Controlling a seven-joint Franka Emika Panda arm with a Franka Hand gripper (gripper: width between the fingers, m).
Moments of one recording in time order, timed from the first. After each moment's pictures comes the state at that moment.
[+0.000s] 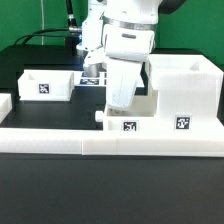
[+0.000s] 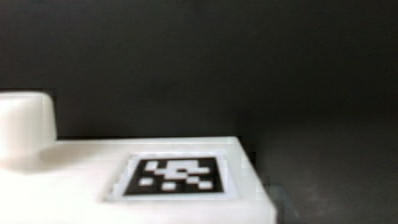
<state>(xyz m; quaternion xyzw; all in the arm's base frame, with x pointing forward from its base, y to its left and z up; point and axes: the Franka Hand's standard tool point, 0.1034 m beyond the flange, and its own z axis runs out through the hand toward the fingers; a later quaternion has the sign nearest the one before) 0.536 0.005 0.010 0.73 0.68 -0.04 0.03</state>
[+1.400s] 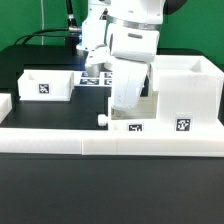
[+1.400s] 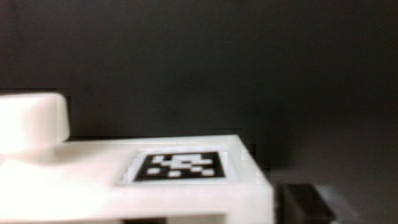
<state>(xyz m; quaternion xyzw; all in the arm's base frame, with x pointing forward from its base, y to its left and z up) 0.546 0.005 0.014 0.73 0.68 -0.05 0.04</state>
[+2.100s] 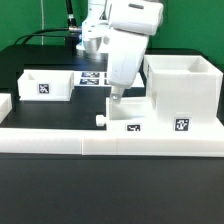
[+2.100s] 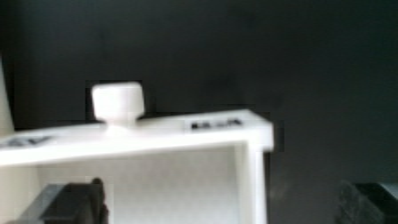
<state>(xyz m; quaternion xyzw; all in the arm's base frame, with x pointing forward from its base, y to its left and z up) 0.559 -0.006 0.058 0.73 0.68 -0.07 0.05</state>
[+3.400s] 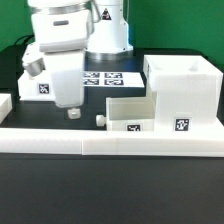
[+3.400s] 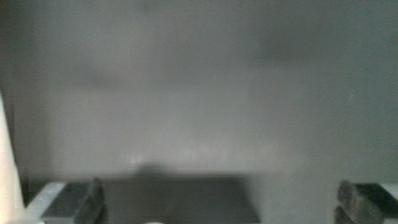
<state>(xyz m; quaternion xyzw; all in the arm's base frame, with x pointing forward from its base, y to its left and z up) 0.567 -0.087 0.039 0.69 0.72 0.00 -0.08</state>
